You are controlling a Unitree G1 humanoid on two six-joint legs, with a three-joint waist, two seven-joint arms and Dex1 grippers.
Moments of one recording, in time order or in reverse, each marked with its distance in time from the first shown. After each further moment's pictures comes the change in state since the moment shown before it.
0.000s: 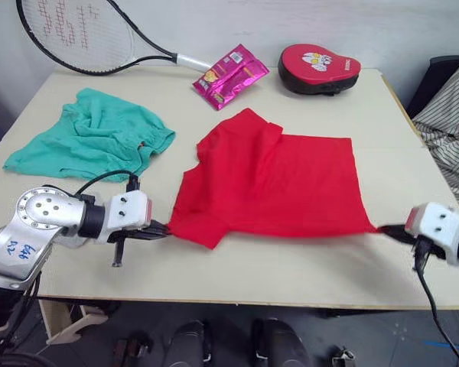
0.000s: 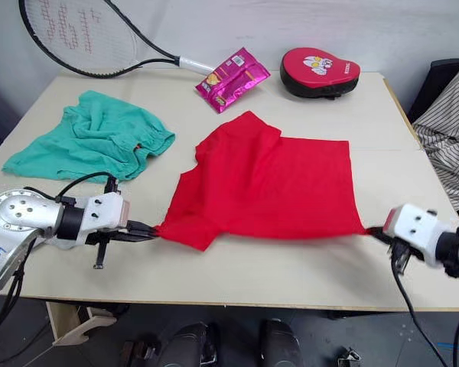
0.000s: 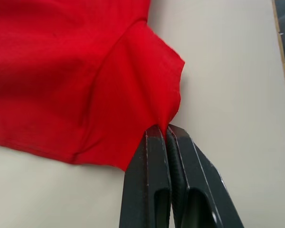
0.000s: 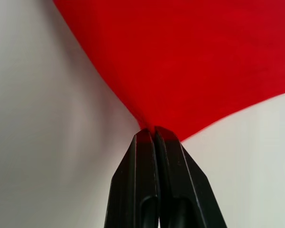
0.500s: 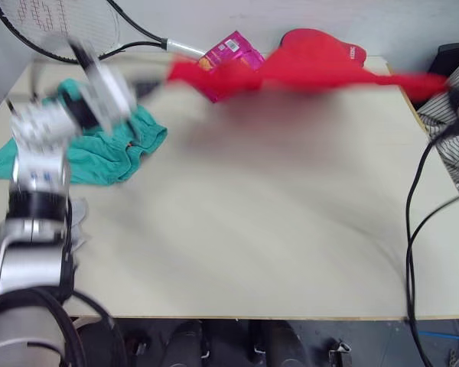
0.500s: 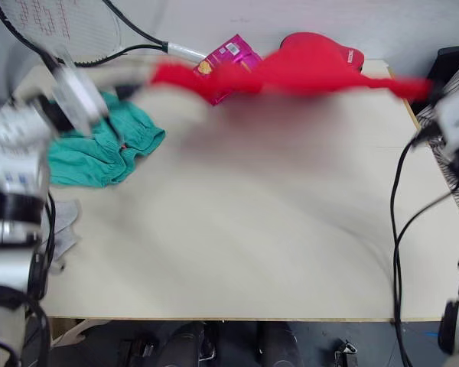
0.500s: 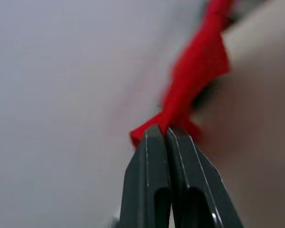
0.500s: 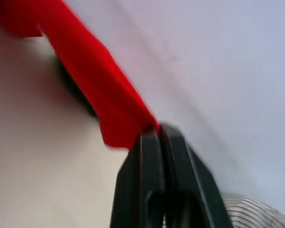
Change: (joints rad) left arm -0.439 -0.268 -0.006 0.679 0.207 -0.774 0.227; right arm -0.631 0.196 0.074 0.594 -0.222 -0.518 -0.496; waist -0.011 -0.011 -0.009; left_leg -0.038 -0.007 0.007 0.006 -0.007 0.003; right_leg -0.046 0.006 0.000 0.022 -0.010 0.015
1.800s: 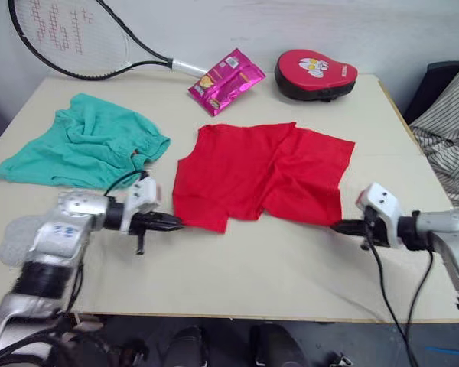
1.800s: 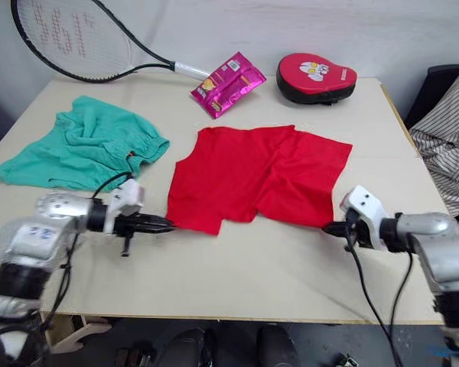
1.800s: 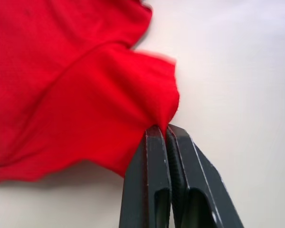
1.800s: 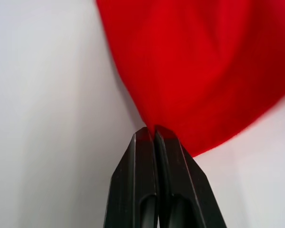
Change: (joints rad) left arm 0.364 0.057 0.069 -0.471 -0.187 0.892 -0.390; right arm 0.250 -0.045 0.158 -0.520 0.230 0.917 0.640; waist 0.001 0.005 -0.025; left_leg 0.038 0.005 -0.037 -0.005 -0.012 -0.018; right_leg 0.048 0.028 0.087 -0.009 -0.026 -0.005
